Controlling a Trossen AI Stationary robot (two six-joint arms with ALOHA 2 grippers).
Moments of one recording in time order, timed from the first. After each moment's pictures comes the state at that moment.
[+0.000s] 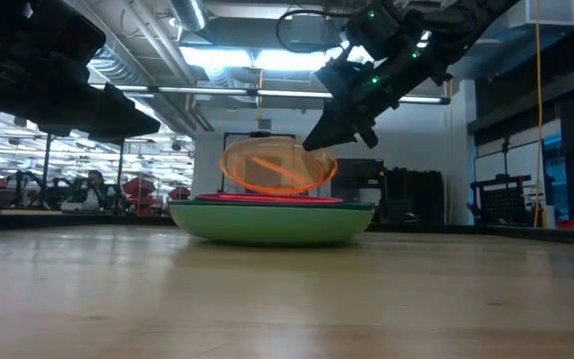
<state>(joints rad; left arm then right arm) -0.42 1.24 0.11 0.90 -0.38 -0.08 -0.23 1.60 0.96 0.07 0.07 0.28</state>
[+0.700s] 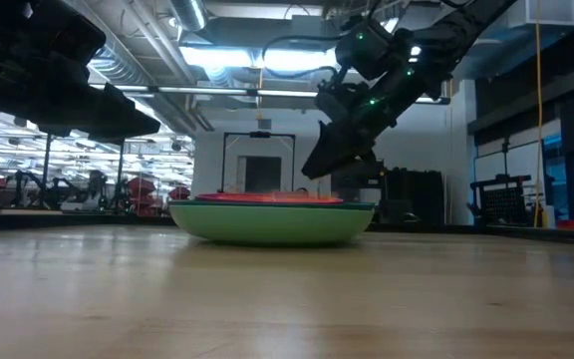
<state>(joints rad) -0.42 1.24 0.11 0.90 -0.38 -0.08 -0.22 1.68 0.96 0.03 0.03 0.22</state>
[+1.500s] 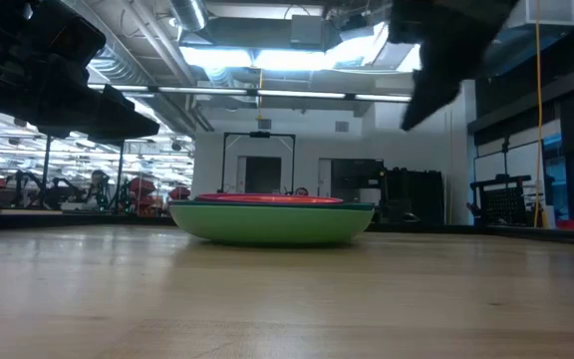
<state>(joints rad) -0.42 1.24 0.11 0.89 -0.37 -0.08 0.16 1.36 1.00 -0.64 0.17 0.37</state>
